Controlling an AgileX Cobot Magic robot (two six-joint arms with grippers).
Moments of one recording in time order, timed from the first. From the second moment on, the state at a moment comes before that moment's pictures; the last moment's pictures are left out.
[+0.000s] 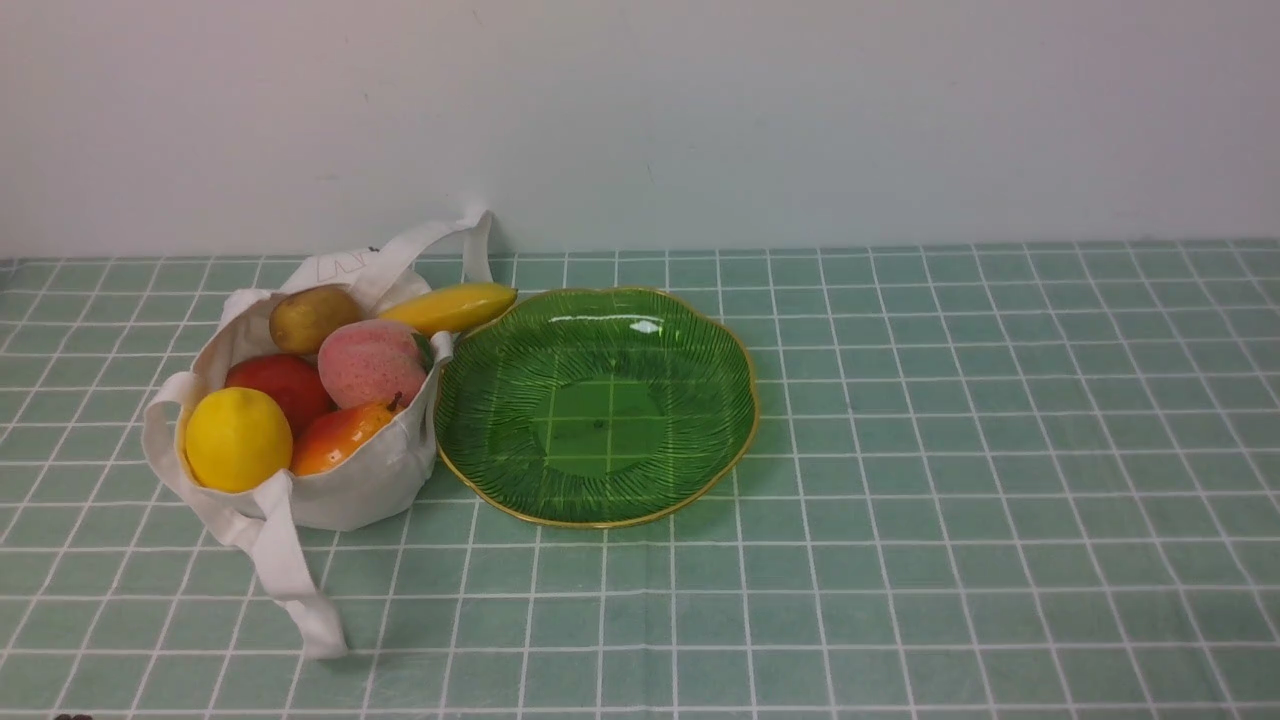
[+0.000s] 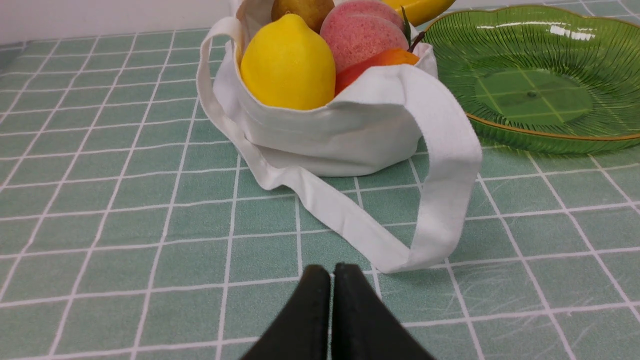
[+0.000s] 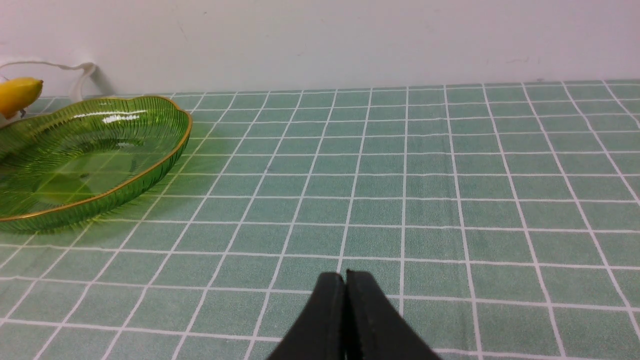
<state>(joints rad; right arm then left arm) 0.11 -0.01 0.03 0.05 0.37 0.02 -0.11 -0.01 0.03 0.08 0.38 -0.06</state>
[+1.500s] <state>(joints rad) 0.11 -0.01 0.03 0.05 0.37 0.02 -0.11 -0.01 0.03 -0.76 0.23 -0.44</state>
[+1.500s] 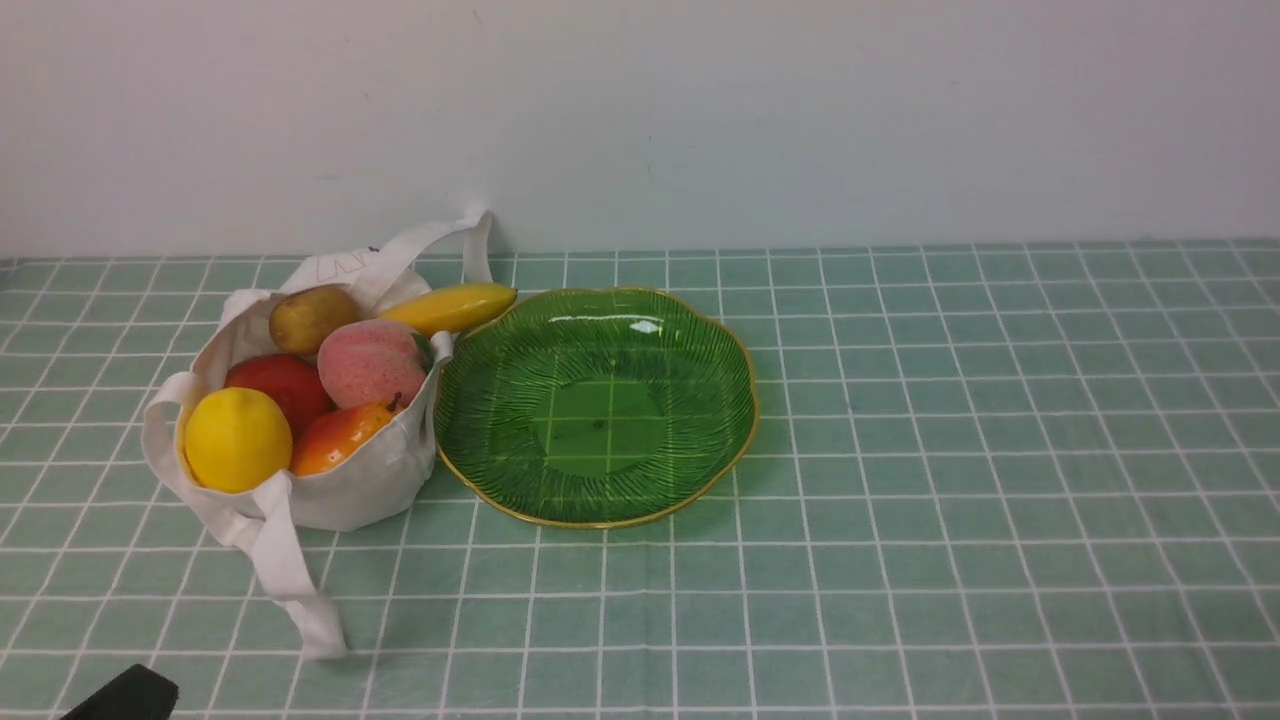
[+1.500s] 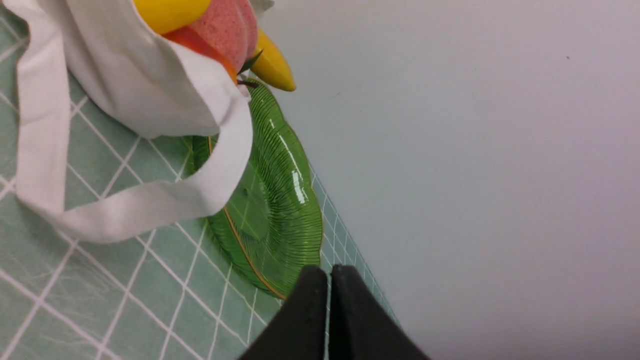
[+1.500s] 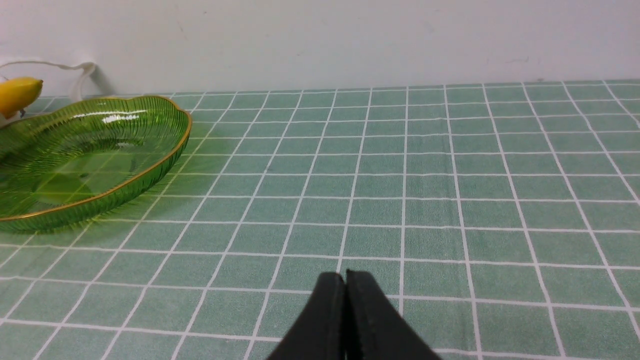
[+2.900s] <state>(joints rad) 0.11 -0.01 0.03 0.05 0.37 0.02 -0.11 1.44 -1.09 0.19 0.79 -0.37</state>
